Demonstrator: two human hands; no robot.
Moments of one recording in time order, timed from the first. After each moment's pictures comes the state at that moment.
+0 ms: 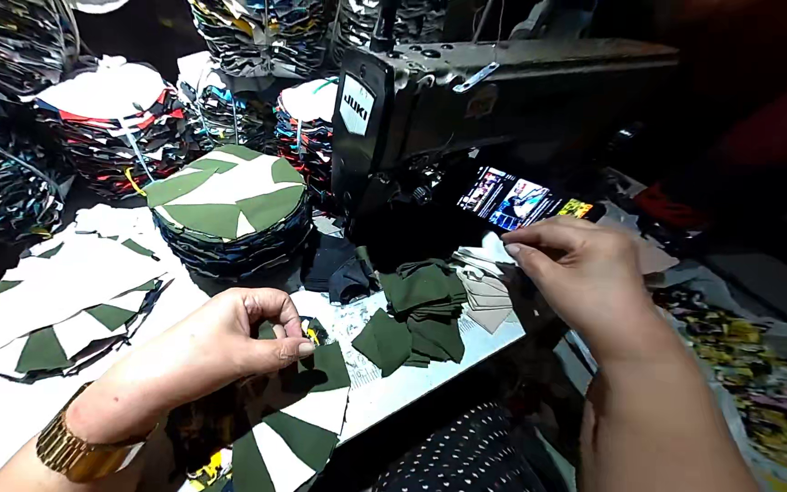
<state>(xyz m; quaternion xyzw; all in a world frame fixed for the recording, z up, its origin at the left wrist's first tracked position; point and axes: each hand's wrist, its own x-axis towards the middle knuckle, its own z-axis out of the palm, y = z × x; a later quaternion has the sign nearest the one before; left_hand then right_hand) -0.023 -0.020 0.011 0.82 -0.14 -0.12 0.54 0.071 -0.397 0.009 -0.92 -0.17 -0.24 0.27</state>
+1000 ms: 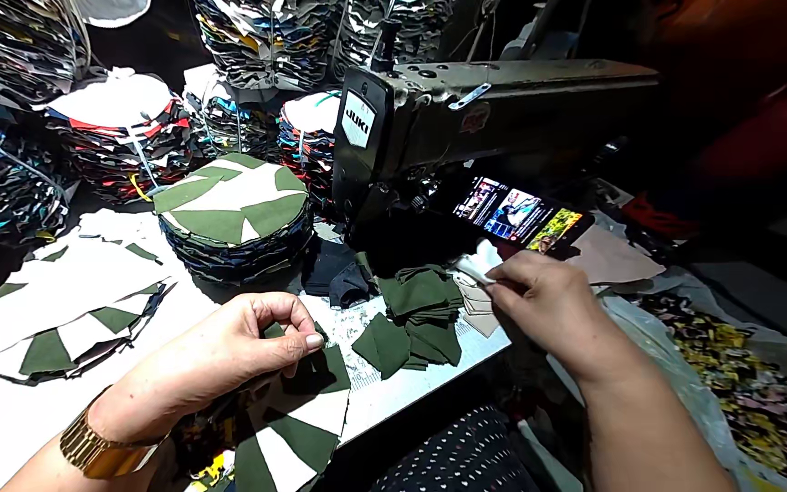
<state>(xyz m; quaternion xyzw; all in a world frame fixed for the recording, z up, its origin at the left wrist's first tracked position) -0.028 -0.027 0.012 0.76 -0.10 -0.17 0.62 0.067 -0.406 -0.017 -0.93 -0.22 -0.20 0.20</state>
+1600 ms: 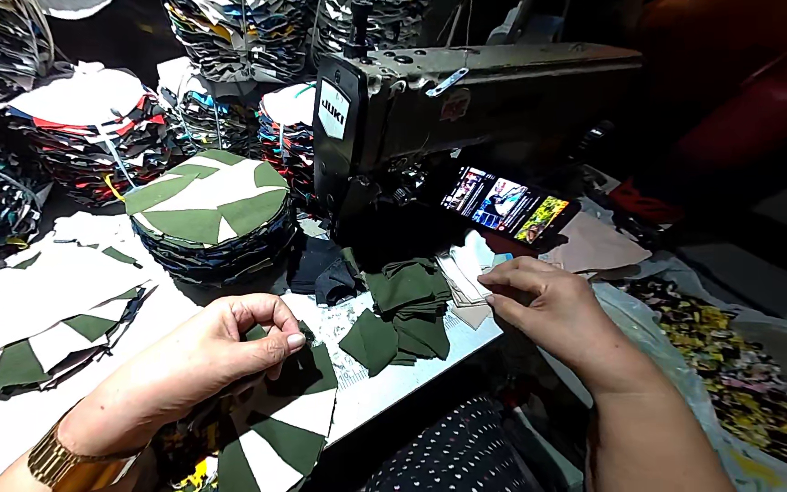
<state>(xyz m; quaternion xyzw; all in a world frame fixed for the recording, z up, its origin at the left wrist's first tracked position) -0.027 -0.030 0.011 0.75 -0.08 -0.18 0.63 0.056 -0.428 -0.031 -0.92 -0.21 -0.17 0.28</state>
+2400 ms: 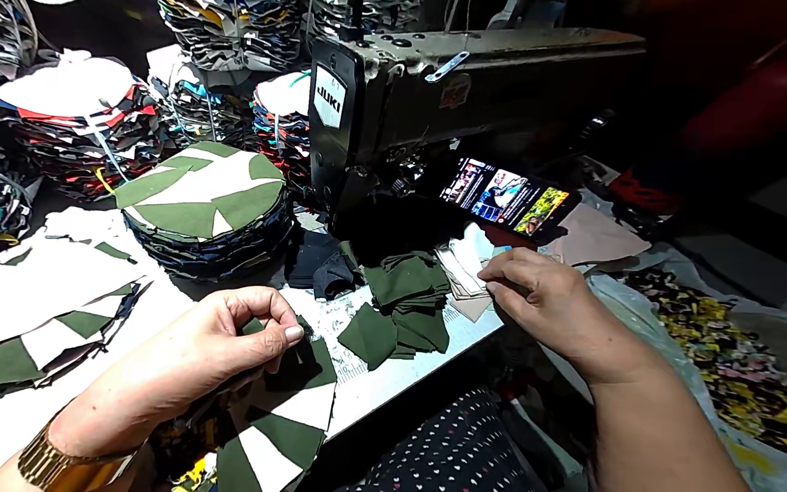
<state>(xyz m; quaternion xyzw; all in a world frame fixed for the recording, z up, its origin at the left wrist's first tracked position) -0.028 -0.030 0.010 0.75 -0.09 -0.16 0.63 0.060 -0.431 -0.032 -0.91 -0.28 -0.19 0.22</state>
